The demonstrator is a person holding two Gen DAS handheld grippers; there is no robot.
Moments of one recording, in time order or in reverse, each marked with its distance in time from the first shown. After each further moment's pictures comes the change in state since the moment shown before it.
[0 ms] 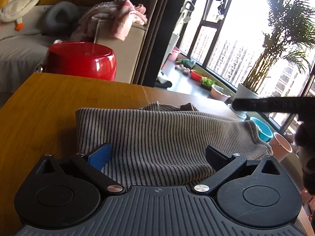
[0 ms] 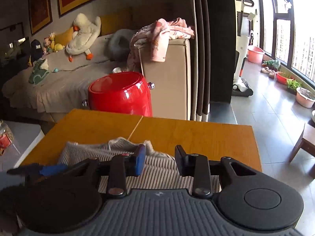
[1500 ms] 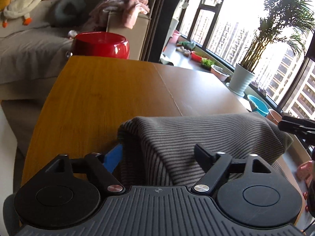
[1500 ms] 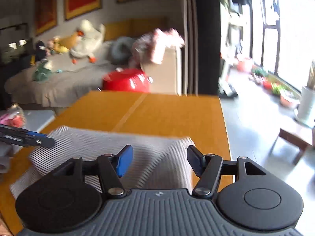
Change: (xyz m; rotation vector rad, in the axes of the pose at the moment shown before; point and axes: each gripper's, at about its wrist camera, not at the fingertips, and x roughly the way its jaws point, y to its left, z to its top) left arm -0.146 0.013 -0.049 0.023 0.146 0.018; right arm -0.186 0.016 -0.145 -0.009 -0.031 -0.076
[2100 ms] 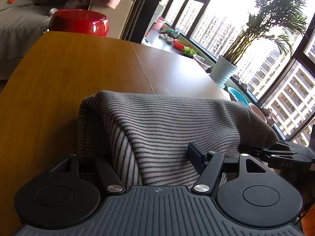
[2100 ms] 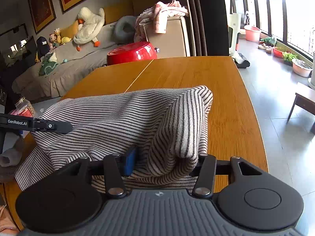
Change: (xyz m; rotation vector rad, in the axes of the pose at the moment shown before) left arm 0.040 -0.009 -0.001 -0.028 0.052 -0.137; right arm 0.037 0.001 -0.029 0.060 0.087 0.108
